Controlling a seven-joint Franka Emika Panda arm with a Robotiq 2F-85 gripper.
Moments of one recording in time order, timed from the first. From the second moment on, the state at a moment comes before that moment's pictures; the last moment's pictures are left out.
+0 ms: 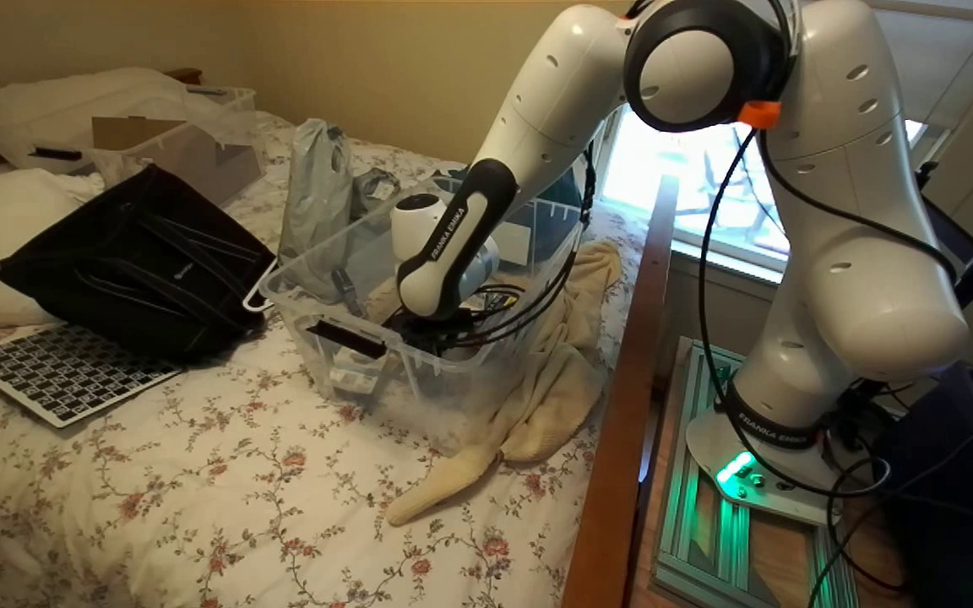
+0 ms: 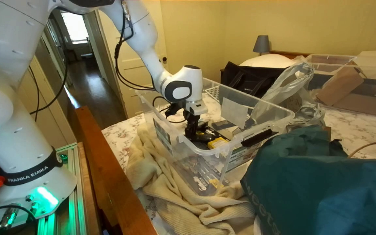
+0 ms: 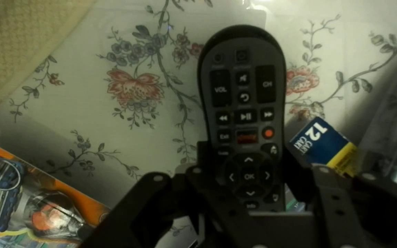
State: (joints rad) arm 0.17 0.66 -0.12 -2.08 0.16 2.69 0.82
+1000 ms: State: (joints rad) arm 0.31 0.32 -0.25 -2.28 -0.16 2.58 1.01
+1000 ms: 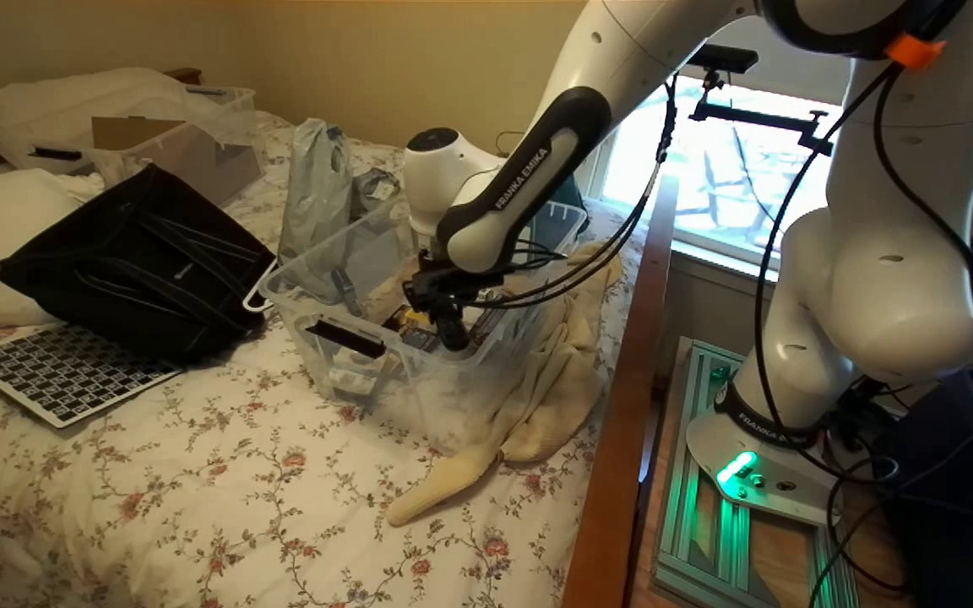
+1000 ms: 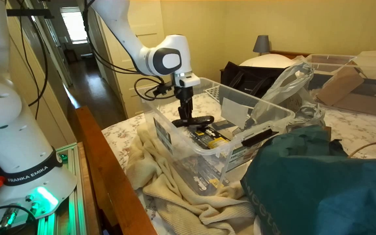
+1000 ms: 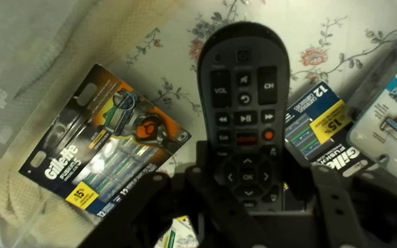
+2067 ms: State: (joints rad) arm 0.21 0.15 -0.08 -2.10 -0.51 2.30 0.95
